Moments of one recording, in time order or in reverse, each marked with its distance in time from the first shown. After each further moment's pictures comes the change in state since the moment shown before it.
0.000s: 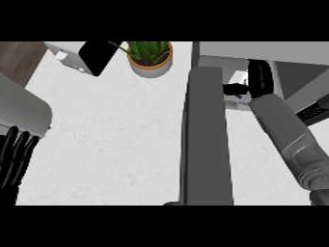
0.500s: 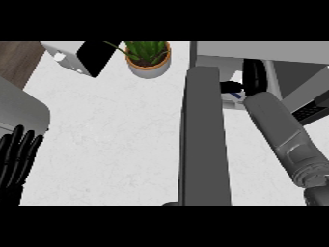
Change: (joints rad) left arm -0.008 -0.011 -0.031 -0.015 -0.045 0.012 0.011; right arm -0.029 0.026 -0.022 0.014 -0.012 -0.006 0.008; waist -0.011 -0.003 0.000
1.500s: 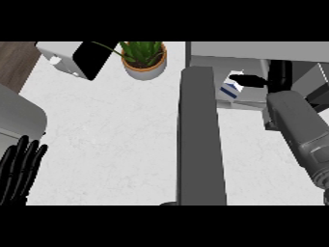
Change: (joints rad) left arm 0.077 -0.032 -0.059 -0.046 -0.062 0.004 -0.014; right arm 0.038 -0.095 -0.099 -0.041 -0.074 0.005 -0.105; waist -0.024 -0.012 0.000
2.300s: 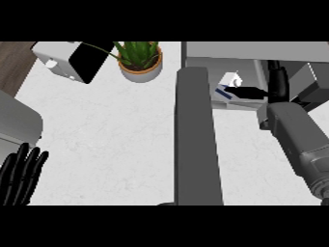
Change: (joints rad) left arm 0.055 -0.019 -0.029 -0.028 -0.005 -0.005 -0.006; right arm 0.086 0.020 -0.074 -0.043 -0.100 0.315 -0.114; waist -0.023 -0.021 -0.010
